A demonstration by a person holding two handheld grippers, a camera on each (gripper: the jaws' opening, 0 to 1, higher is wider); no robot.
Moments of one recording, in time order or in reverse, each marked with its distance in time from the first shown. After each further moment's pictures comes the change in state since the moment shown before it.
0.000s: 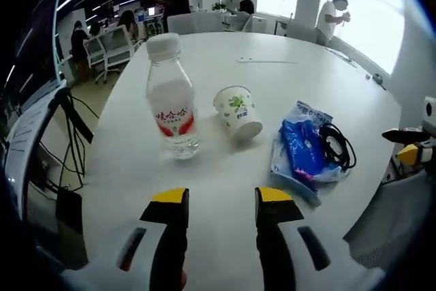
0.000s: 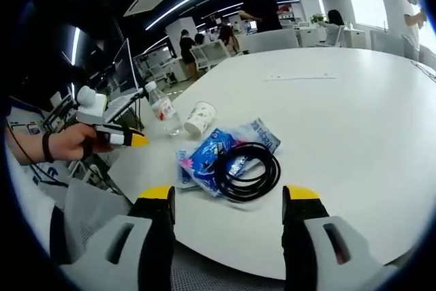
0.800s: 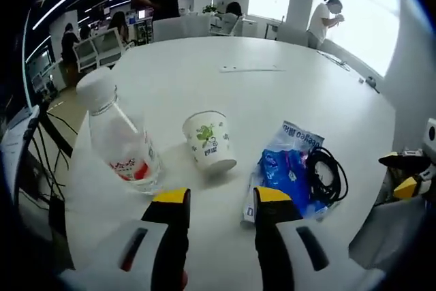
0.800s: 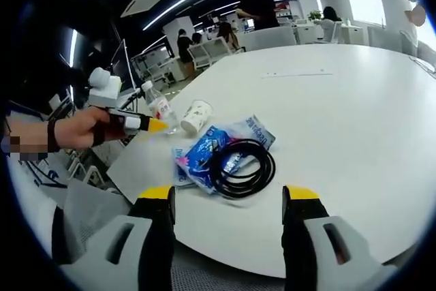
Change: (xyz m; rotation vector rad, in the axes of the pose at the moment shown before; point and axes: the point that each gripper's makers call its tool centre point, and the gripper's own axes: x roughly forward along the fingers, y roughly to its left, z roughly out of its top) left arm 0.040 -0.043 0.050 0.016 -0.015 -0.059; right arm -0.002 -0.012 -0.004 0.024 0.008 -0.011
